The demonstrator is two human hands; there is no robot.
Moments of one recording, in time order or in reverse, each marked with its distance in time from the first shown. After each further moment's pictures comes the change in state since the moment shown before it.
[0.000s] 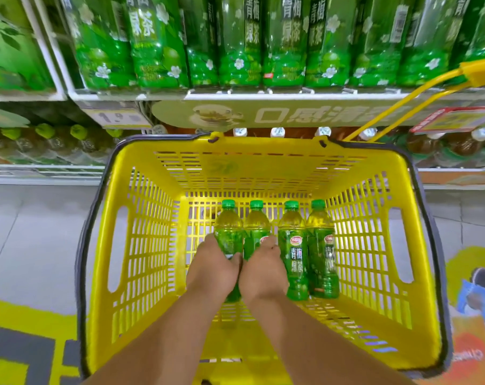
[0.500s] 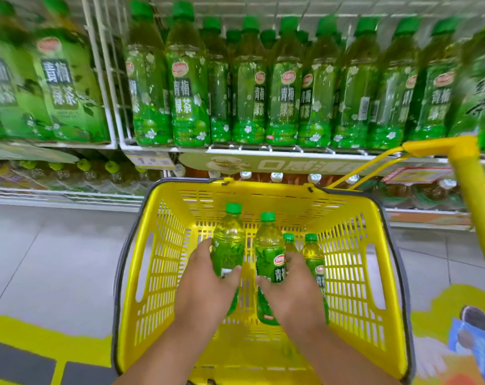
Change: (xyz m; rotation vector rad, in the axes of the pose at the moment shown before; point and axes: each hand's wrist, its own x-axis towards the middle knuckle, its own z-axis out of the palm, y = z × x) left_hand -0.054 0.024 -0.075 -0.191 0.197 0.160; right_hand -0.038 0.013 -0.083 0.237 0.136 -0.092
